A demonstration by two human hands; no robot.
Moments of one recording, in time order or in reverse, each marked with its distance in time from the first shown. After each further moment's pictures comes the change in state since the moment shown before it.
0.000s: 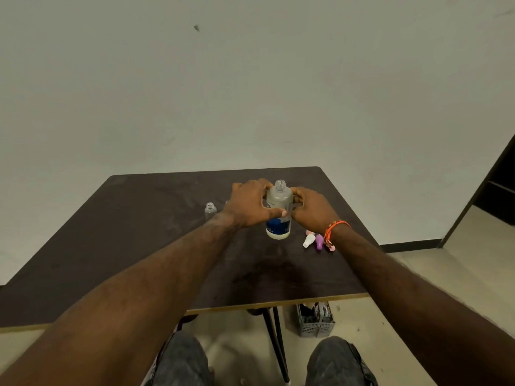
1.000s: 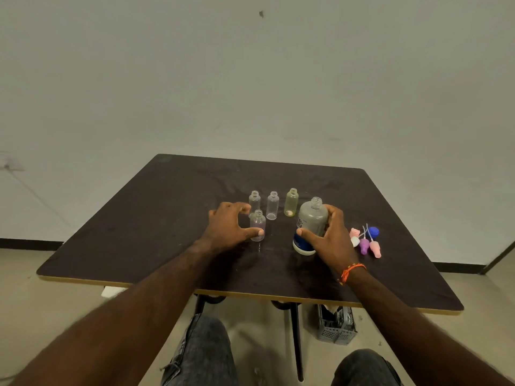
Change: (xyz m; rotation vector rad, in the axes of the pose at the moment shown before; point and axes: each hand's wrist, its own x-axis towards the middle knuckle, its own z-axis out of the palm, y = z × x) left_hand -0.124 -0.122 -0.014 -0.044 0.104 -0.329; right_hand -0.045 0.001 0.091 0.303 0.098 -0.002
